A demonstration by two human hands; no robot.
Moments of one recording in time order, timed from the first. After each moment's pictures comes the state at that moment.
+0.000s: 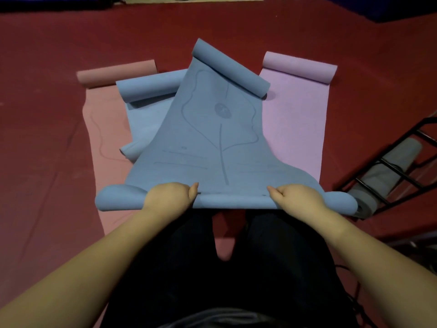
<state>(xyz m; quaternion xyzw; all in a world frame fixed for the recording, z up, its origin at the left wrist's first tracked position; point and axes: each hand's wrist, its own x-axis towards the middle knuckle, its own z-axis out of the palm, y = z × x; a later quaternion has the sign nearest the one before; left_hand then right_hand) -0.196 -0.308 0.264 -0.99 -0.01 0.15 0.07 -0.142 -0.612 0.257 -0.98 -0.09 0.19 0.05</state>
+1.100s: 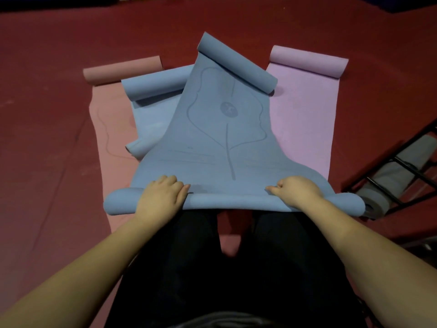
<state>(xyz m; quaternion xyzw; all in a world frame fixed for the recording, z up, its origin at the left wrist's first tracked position) -0.208 -0.270 0.234 -1.00 0.03 -0.06 -0.05 -0.105 -0.598 0.238 -0.97 -0.05 0.25 0.05</state>
